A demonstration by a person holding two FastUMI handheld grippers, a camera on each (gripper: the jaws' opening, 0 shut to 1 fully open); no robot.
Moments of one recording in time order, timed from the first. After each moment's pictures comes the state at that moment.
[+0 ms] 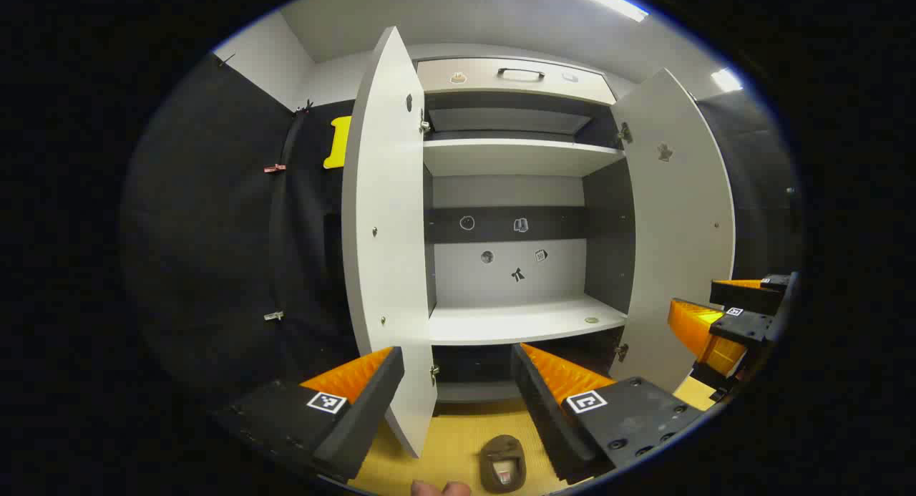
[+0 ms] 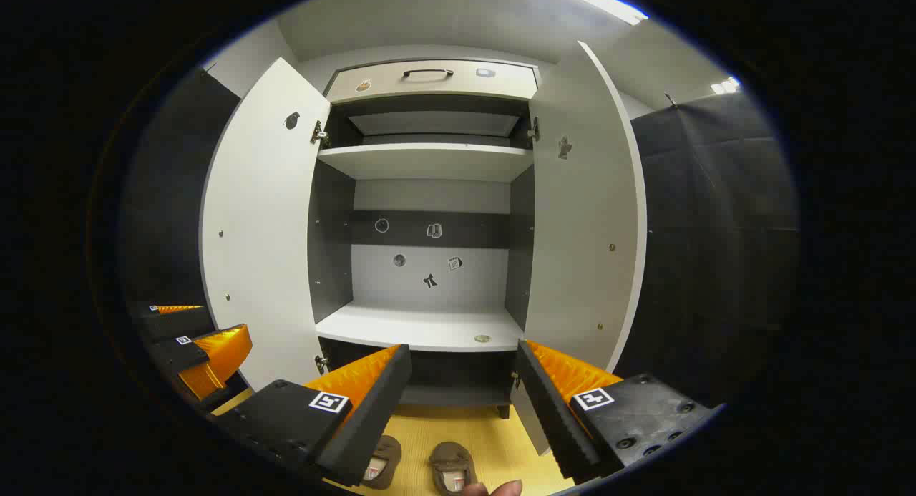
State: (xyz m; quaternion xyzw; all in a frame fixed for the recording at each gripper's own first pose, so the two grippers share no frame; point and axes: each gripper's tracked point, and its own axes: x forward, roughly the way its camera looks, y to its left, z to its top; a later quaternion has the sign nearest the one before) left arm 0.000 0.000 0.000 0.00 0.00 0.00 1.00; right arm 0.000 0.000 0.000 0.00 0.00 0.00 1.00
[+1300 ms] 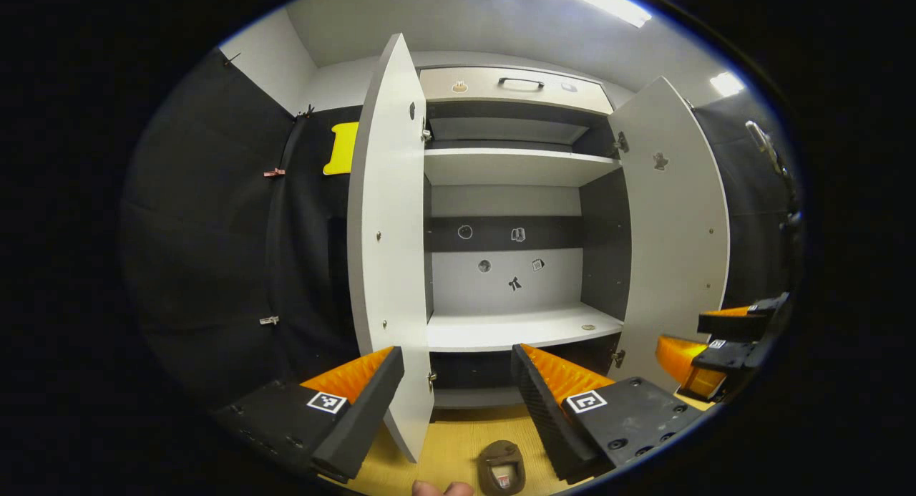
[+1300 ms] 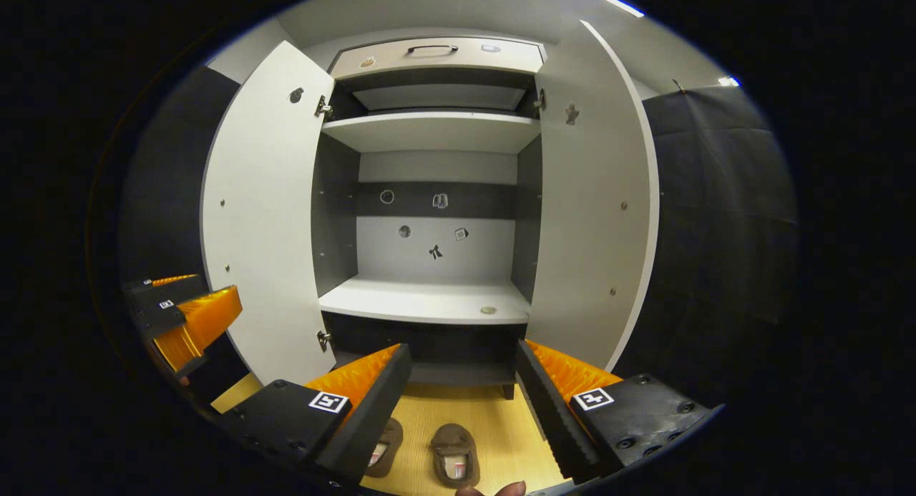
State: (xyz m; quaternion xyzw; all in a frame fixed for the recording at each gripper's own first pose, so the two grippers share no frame) left arm -0.007 0.002 0.000 -0.01 -0.03 -0.01 1.00; right arm -0.005 0.007 -0.063 0.00 0.08 0.03 1.00
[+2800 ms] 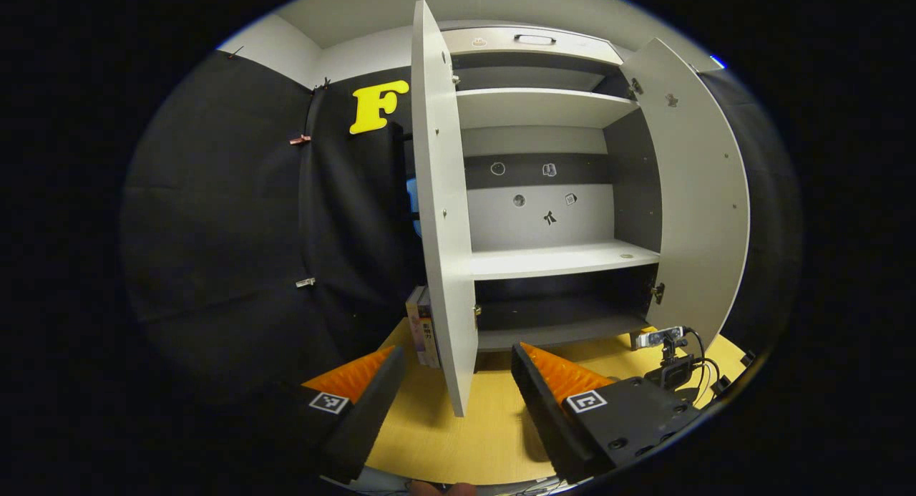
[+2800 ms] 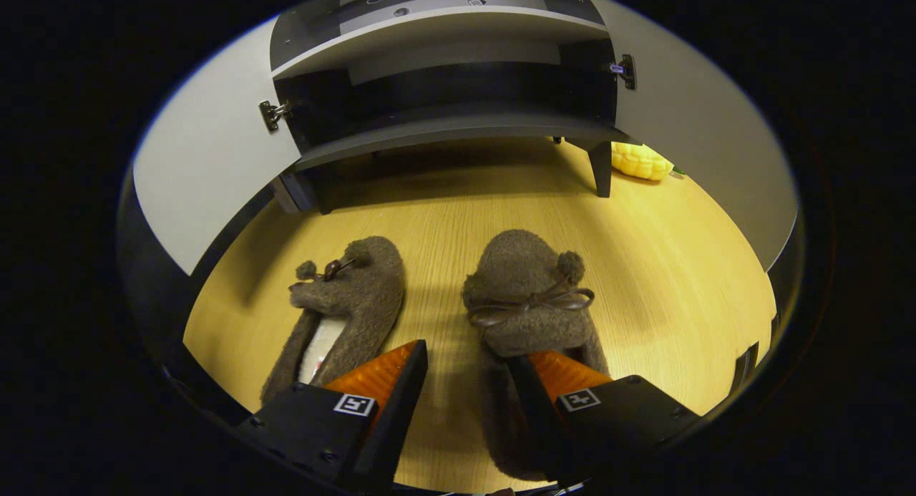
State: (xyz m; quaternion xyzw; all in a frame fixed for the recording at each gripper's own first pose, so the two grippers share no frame) left arm -0.040 0.058 -0.110 0.02 0.07 0.05 1.00; right arm 0.041 0.048 -0.457 0.04 0.38 0.06 0.92
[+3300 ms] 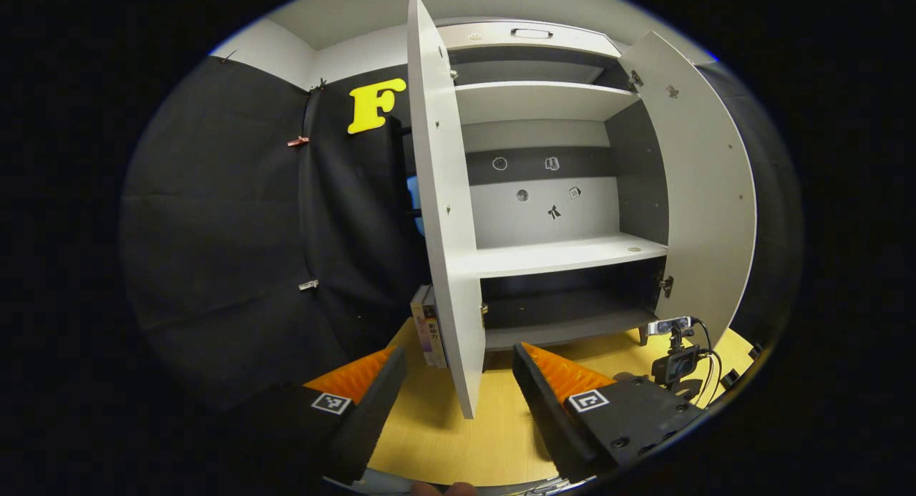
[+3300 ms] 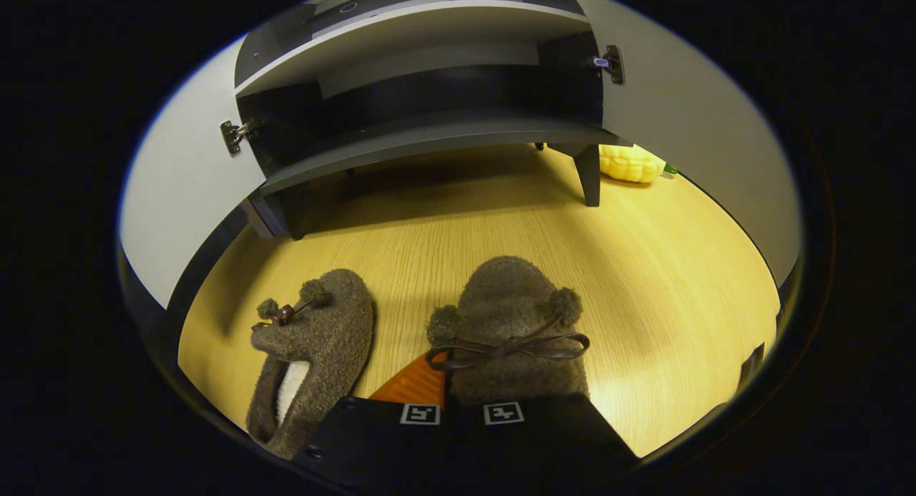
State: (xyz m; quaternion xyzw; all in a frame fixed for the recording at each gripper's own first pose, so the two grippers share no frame) left arm -0.024 0.059 -0.107 0.03 0.07 0.05 1.00; right arm 0.064 0.036 -0.457 0.06 0.37 0.04 0.93
